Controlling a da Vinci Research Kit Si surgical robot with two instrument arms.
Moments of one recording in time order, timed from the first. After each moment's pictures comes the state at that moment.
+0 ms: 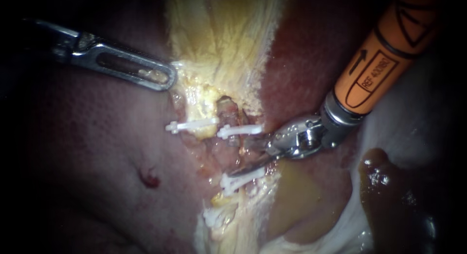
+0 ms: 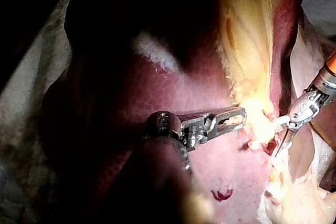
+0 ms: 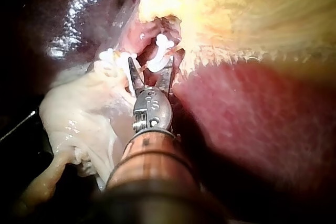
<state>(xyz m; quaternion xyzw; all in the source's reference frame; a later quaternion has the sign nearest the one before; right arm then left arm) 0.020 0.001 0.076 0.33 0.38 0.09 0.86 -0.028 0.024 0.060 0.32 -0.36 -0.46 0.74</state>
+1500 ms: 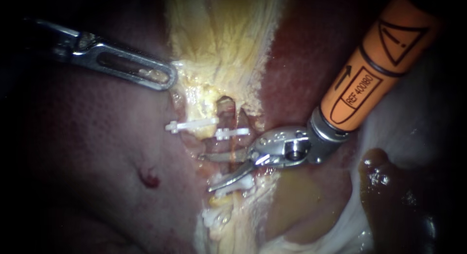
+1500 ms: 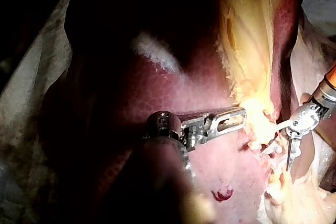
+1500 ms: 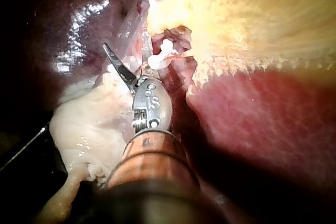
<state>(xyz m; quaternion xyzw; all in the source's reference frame) 0.025 0.000 0.074 0.43 0.51 0.07 0.74 -0.029 0.024 0.060 0.32 -0.37 -0.46 0.74</state>
